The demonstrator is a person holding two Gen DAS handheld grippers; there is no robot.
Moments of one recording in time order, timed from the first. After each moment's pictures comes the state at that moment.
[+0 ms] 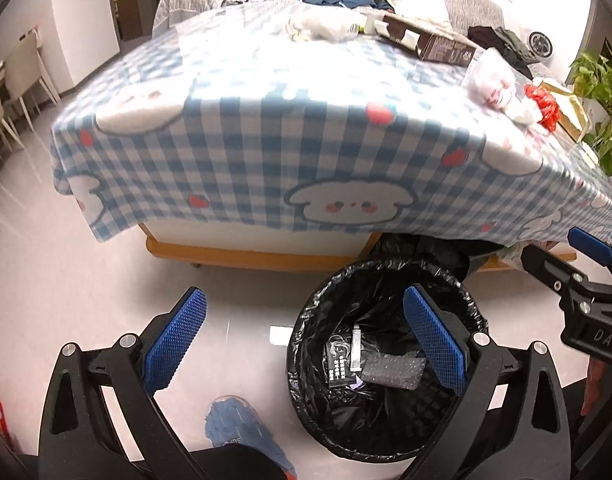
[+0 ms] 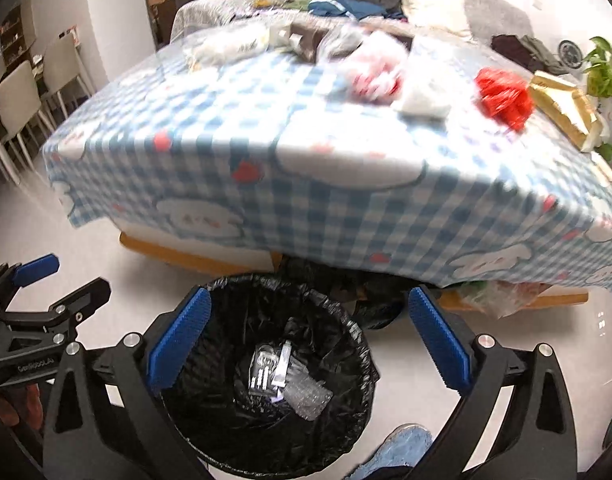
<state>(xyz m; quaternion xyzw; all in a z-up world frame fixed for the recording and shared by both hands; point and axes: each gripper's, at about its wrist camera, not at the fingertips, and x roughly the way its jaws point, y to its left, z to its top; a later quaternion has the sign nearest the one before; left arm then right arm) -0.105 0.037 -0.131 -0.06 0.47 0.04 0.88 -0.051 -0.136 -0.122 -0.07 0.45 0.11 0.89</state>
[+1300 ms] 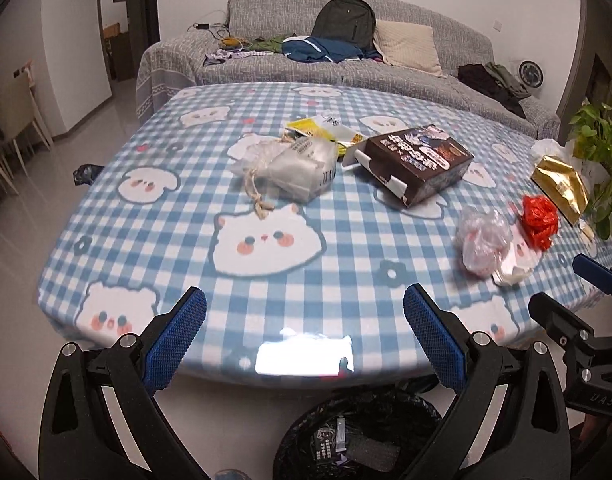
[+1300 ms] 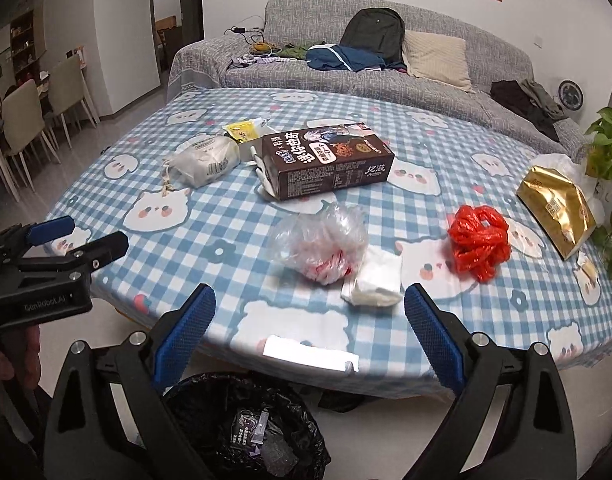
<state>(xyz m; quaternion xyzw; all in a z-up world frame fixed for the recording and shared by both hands) 0.039 0.028 -0.032 -0.04 0.41 0.03 0.91 0.050 -0.148 -0.026 -0.08 0.39 0.12 0.91</state>
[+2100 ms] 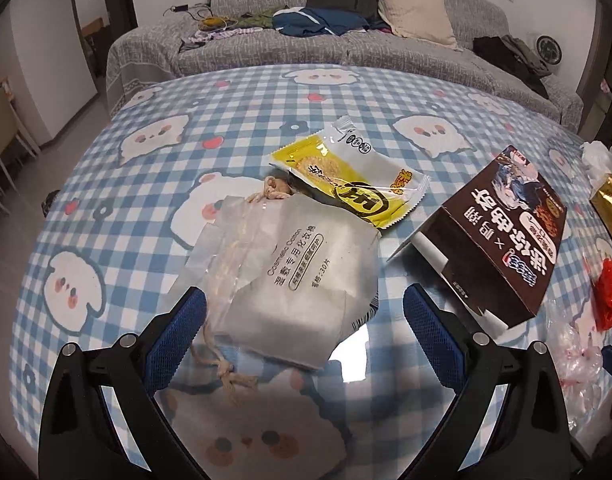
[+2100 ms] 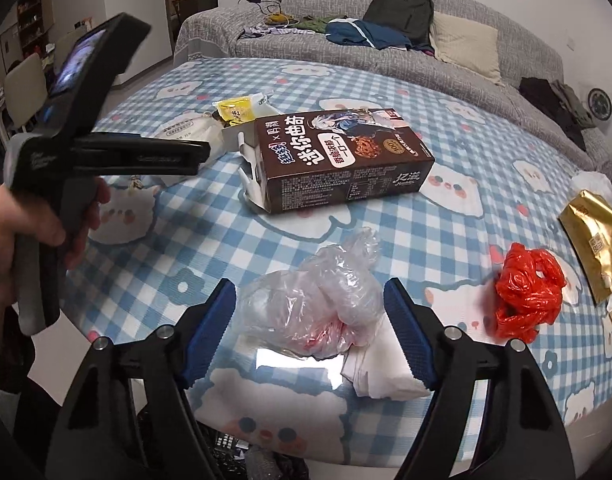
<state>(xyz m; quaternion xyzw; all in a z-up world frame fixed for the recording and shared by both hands) 0.221 0.040 -0.076 -0.01 0.46 0.03 0.89 0.131 -0.129 -0.062 -0.11 0.43 0.15 0.88</state>
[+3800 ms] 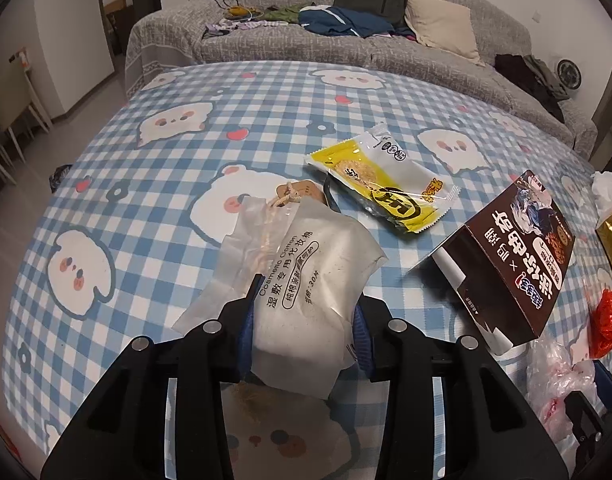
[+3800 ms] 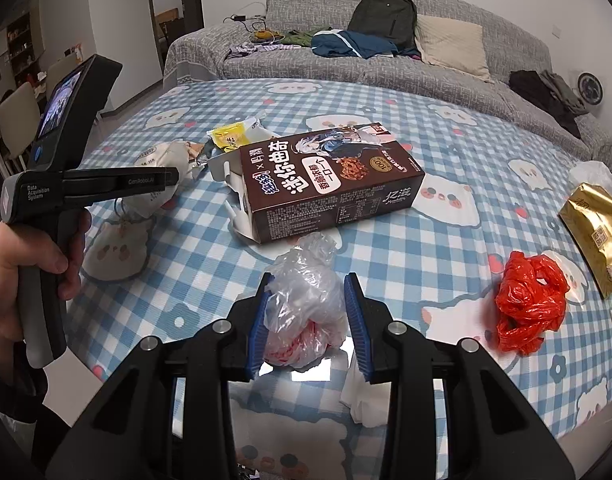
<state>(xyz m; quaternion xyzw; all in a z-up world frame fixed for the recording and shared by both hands) 0.217 0.056 -0.071 -0.06 0.46 0.06 0.88 0.145 -0.137 -0.054 -0.07 0.41 0.15 0.90</state>
